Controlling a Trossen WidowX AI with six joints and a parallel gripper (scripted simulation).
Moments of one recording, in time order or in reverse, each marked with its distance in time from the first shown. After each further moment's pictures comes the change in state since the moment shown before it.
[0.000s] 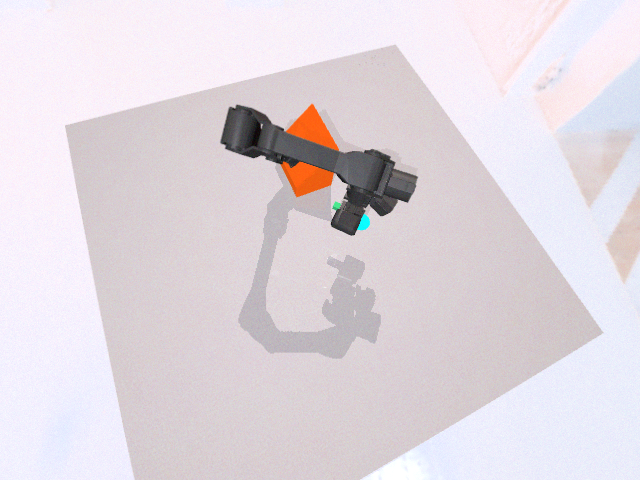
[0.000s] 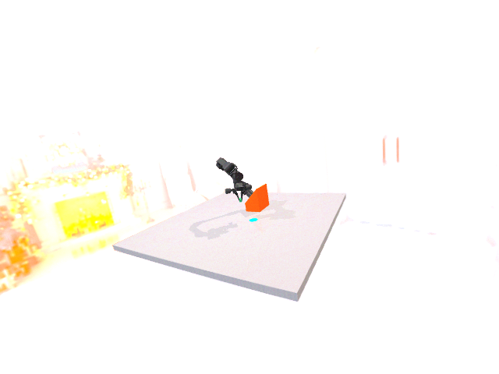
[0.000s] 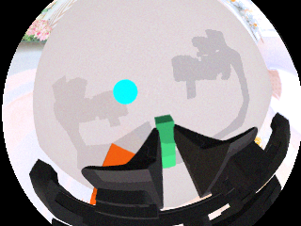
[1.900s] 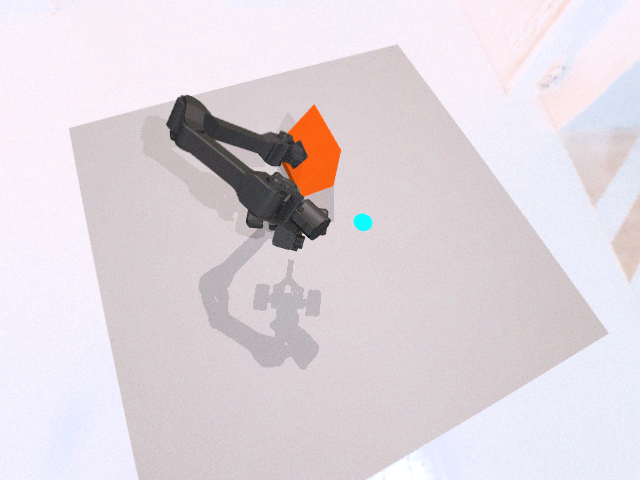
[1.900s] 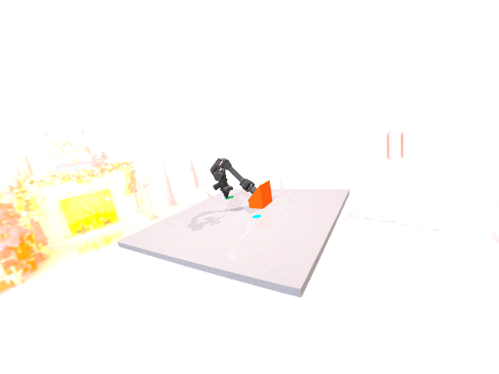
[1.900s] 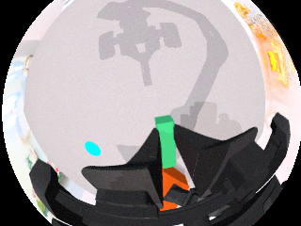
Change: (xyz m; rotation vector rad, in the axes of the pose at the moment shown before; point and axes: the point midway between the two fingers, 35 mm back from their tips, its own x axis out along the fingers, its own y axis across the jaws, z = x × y) arm 0.014 -0.118 -0.135 1.225 0.002 -0.024
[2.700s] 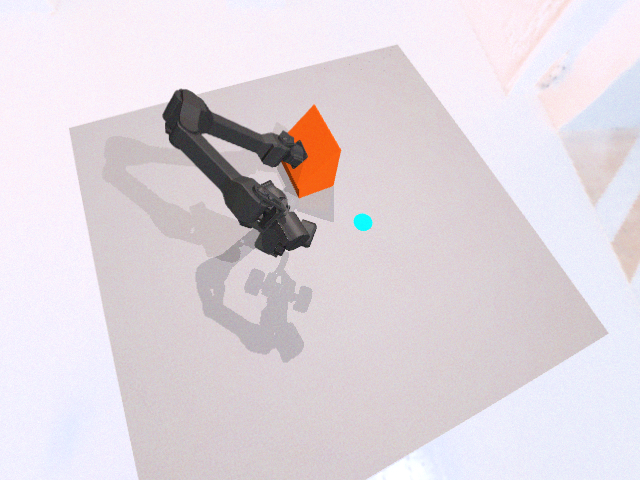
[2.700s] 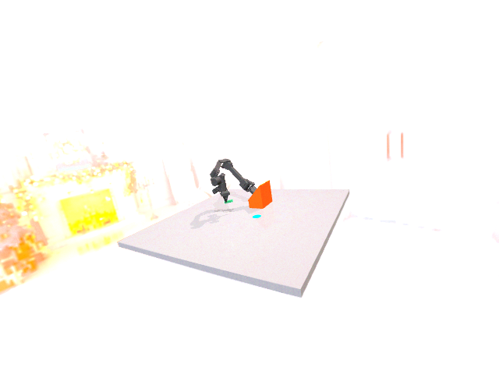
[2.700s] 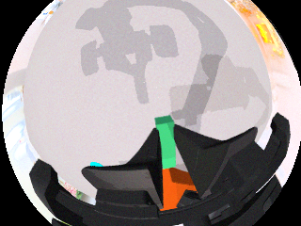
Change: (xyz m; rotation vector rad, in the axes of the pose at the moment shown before) arm 0.036 -0.027 0.002 0.234 0.005 -0.004
